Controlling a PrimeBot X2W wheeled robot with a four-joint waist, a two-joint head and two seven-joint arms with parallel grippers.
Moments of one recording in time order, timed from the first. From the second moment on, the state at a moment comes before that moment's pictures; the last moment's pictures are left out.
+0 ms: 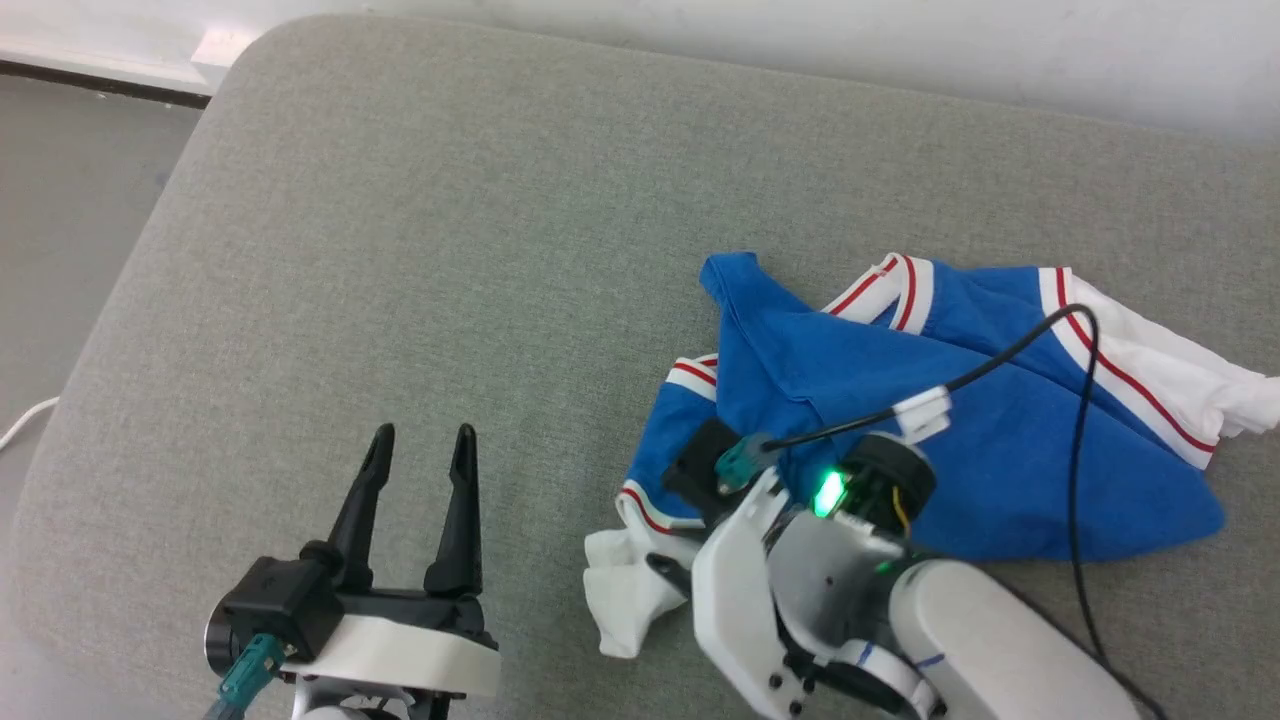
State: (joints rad) left arm 0.02 0.15 -0.19 -0.08 -0.33 0.04 -0.26; right arm -0.40 -0.17 0.69 -0.06 0.43 0.13 0.87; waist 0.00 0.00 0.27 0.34
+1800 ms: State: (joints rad) left arm 0.06 0.13 -0.17 -0.09 -0.30 0.01 -0.23; right arm 0.24 -0.13 -0.02 -0.61 0.37 0.13 0.99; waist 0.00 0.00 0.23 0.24
